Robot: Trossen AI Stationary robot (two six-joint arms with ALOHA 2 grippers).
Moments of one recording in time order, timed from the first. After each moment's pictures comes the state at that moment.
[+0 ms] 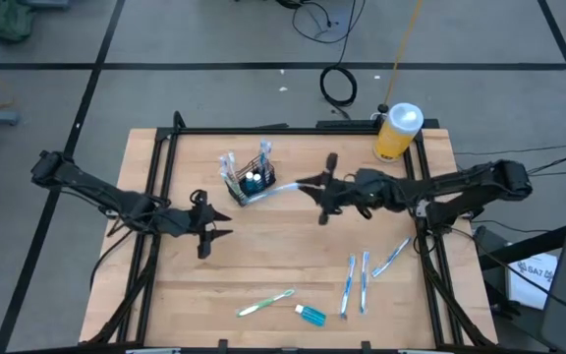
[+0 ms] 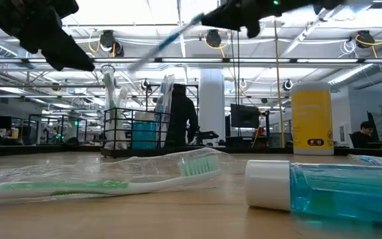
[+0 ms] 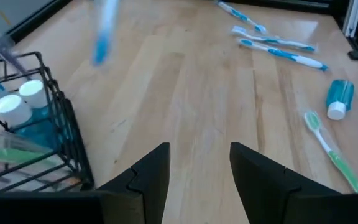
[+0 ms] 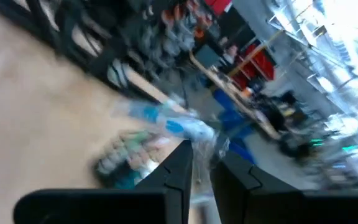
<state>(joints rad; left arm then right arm) -0.38 0.85 0.48 -0.20 -0.41 -0.35 0.02 1.33 0.85 0.37 0.28 -0.76</state>
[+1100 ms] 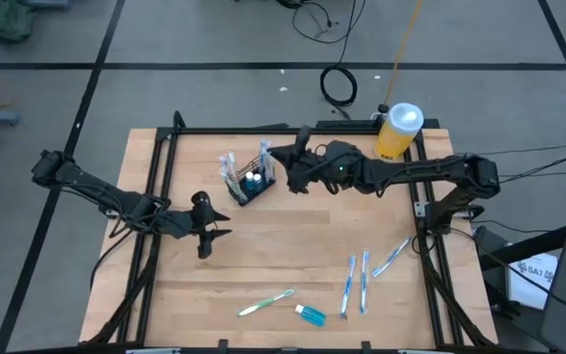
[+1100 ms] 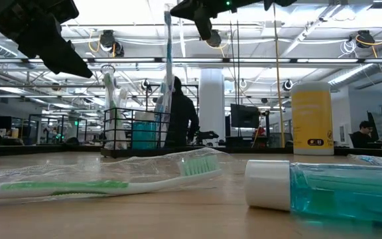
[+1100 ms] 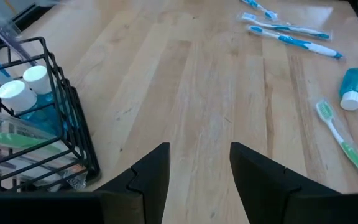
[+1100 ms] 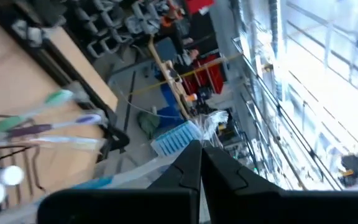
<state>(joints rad) -0.39 0.87 0.48 -0.23 -0.43 -0.37 -0.11 1.58 1.21 0.40 0.25 -1.16</state>
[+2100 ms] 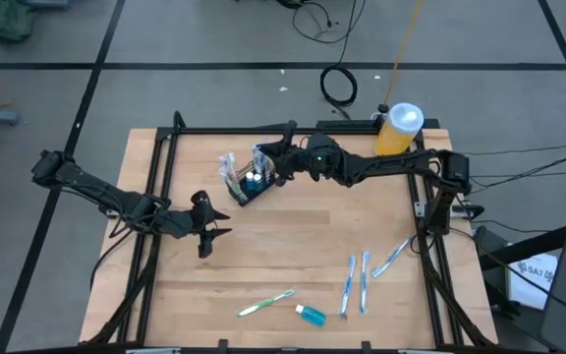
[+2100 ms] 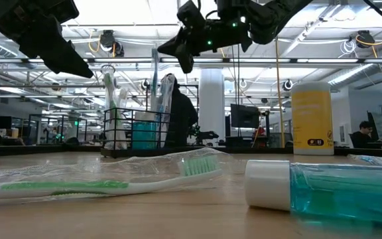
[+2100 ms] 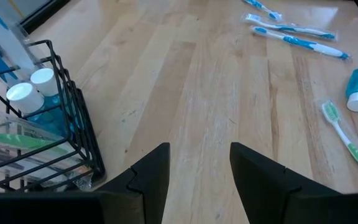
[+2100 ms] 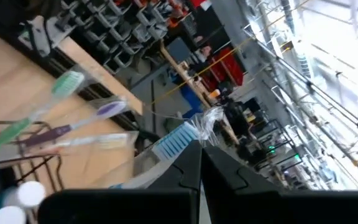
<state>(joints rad) -0.39 0.87 0.48 -0.23 -0.45 -0.36 -0.24 1.80 1.21 0.60 0.08 -0.94</state>
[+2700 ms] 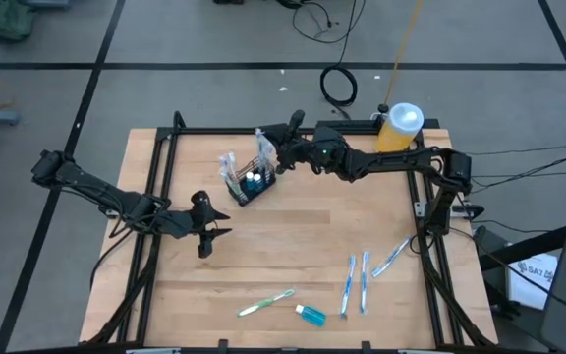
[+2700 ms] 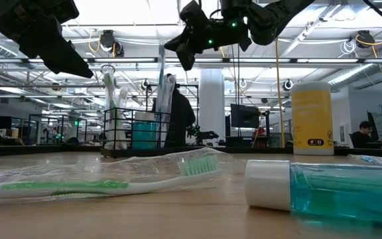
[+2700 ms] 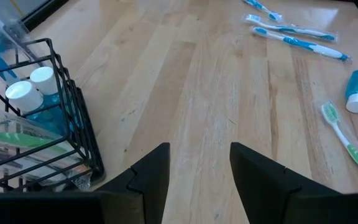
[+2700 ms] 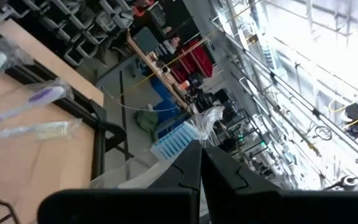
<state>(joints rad) -0.39 0.87 0.48 -0.23 -0.45 -0.37 -0.28 1.79 1.21 0.68 0.16 -0.97</state>
